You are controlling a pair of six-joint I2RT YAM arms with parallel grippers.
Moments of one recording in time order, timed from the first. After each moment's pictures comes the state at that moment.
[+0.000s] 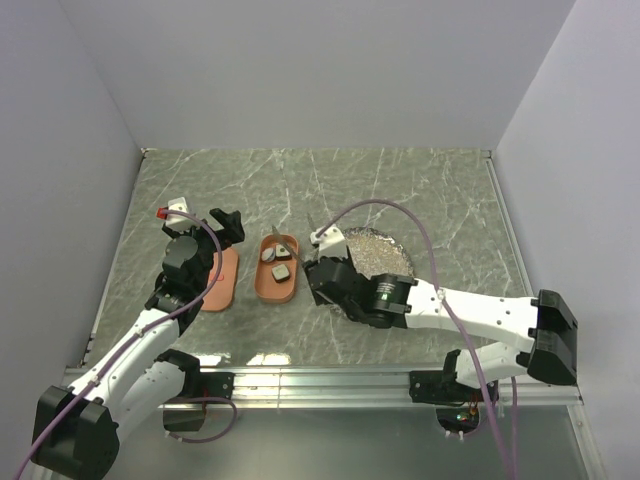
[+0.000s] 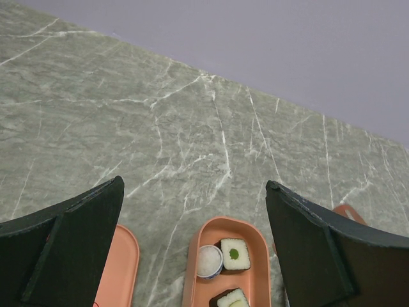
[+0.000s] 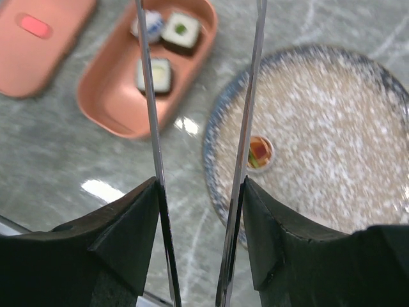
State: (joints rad) left arm -0.33 0.85 0.44 0.35 -0.31 -0.43; right arm 1.21 1.34 1.06 -0.44 0.61 0.46
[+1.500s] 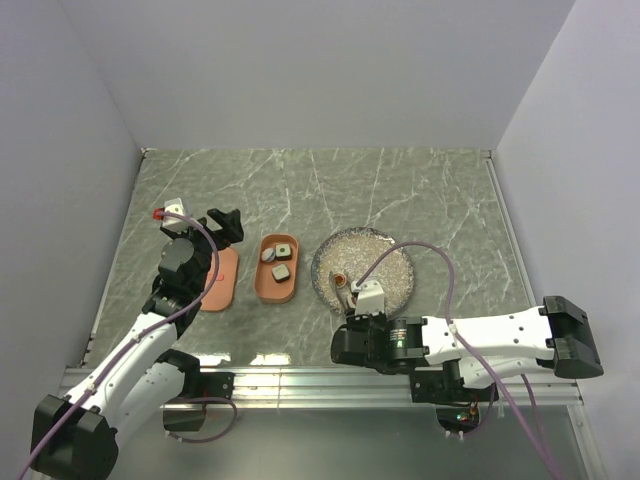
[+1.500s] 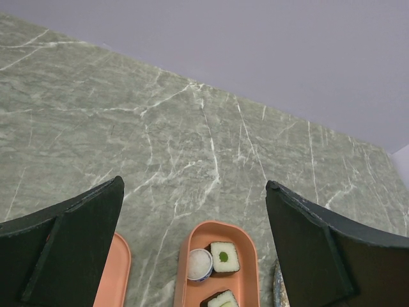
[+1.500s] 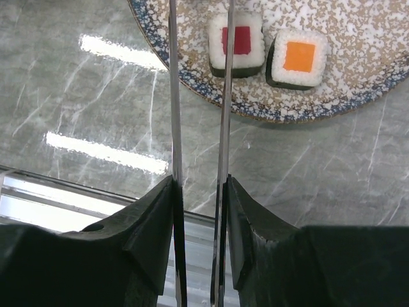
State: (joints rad) left arm -0.33 0.81 0.44 0.35 -0.29 -0.44; right arm 1.49 1.18 0.78 -0.85 0.72 1.14
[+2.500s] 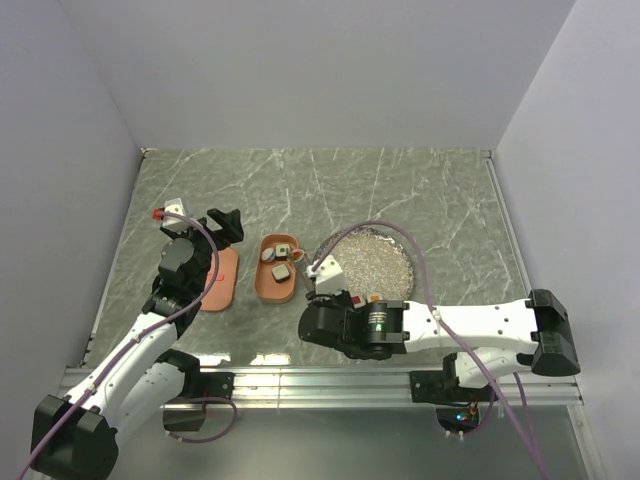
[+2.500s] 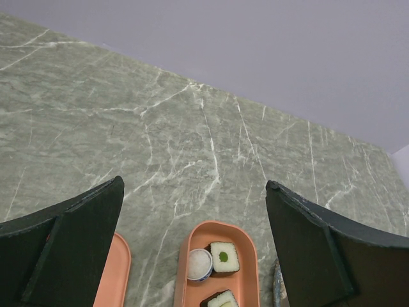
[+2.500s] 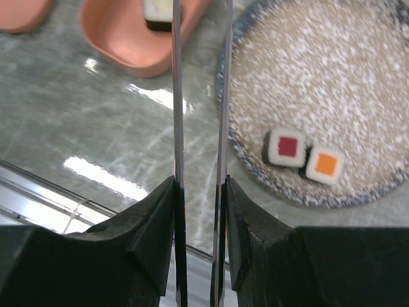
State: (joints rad) left arm -0.33 0.81 0.44 0.35 -0.29 -0.44; right arm 1.45 1.33 1.06 -0.73 0.78 0.77
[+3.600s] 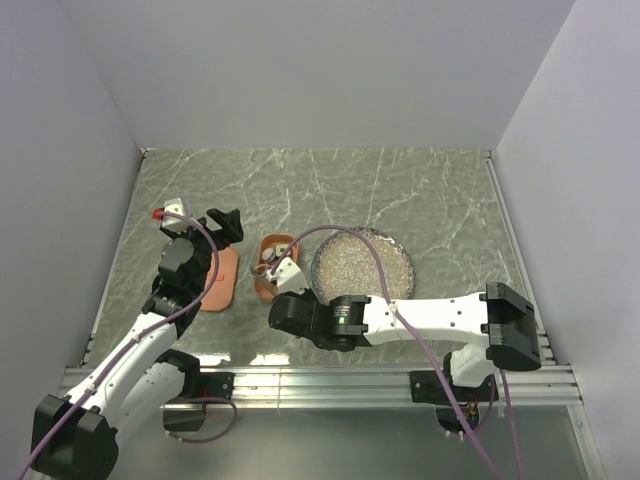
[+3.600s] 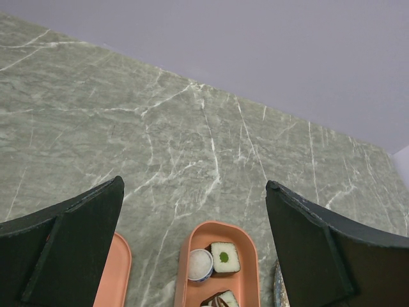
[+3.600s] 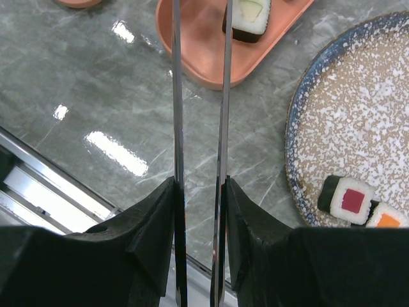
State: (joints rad) left arm -0.33 0.81 0.44 0.35 -0.29 -0.44; right arm 1.40 1.55 1.15 -0.52 0.58 0.53
